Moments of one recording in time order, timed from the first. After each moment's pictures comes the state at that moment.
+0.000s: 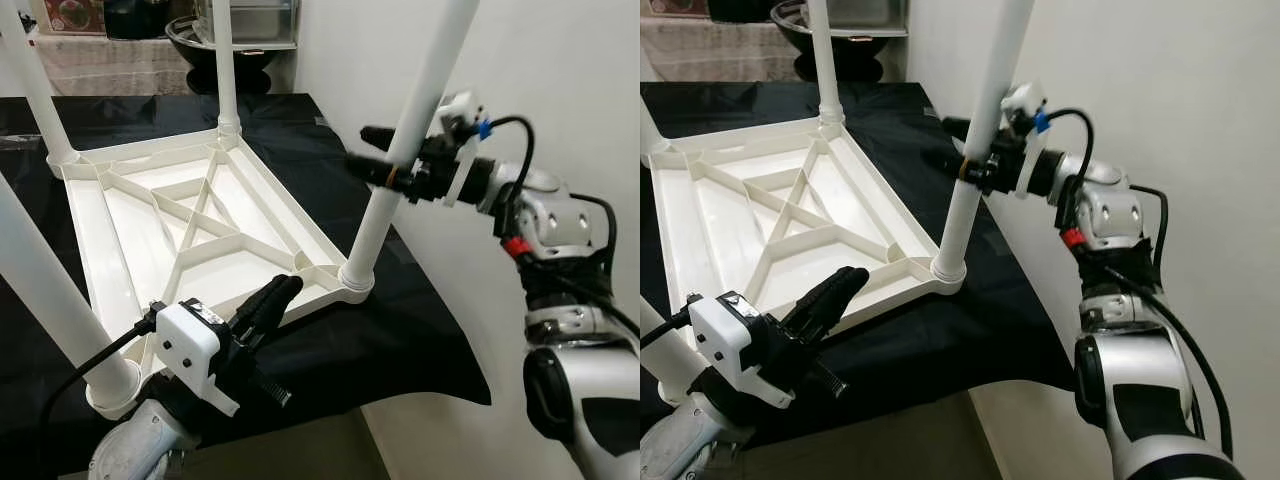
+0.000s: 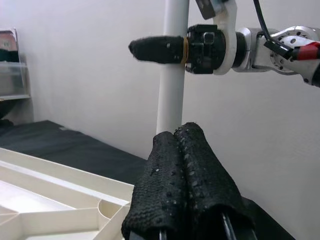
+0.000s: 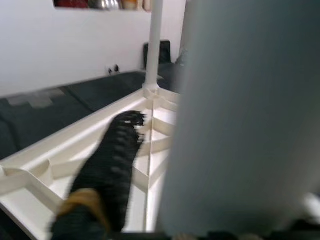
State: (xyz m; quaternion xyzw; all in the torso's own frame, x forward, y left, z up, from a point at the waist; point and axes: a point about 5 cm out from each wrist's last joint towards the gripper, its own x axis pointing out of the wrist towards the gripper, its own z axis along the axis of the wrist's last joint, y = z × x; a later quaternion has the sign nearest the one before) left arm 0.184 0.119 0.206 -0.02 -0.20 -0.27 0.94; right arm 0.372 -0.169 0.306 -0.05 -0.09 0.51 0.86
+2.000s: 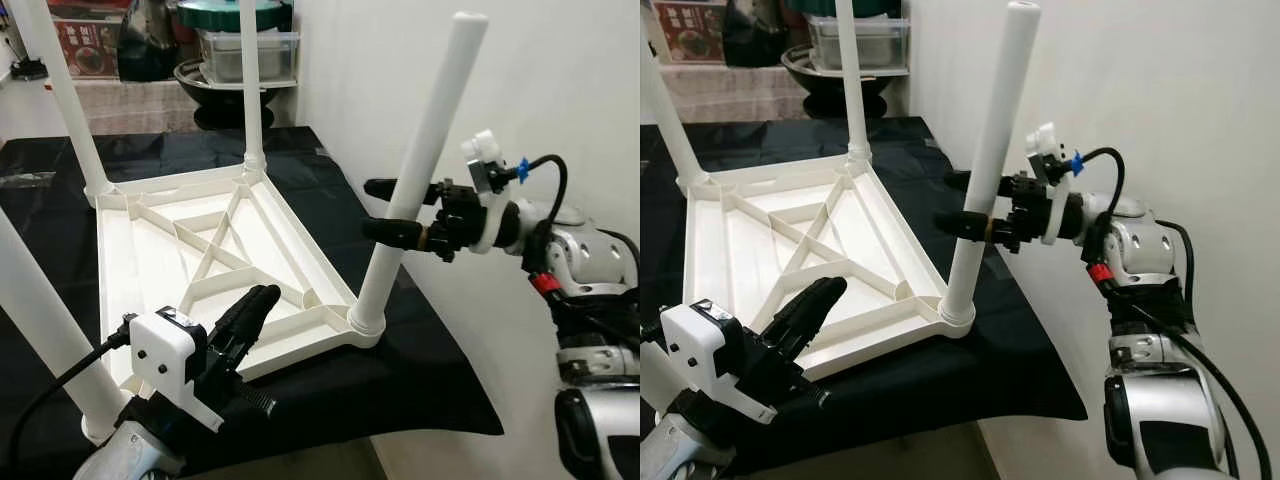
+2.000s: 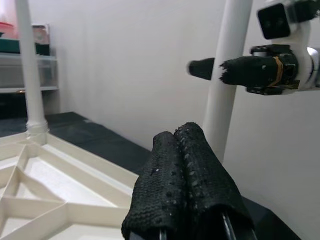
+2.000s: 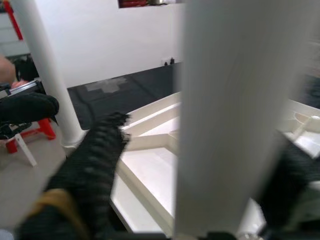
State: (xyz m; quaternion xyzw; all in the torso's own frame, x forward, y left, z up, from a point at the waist) left arm 0.172 0.132 0.210 -0.04 -0.17 -0.23 0.96; right arm 0.345 -0.201 0.276 -0.02 -0.02 0.60 0.80
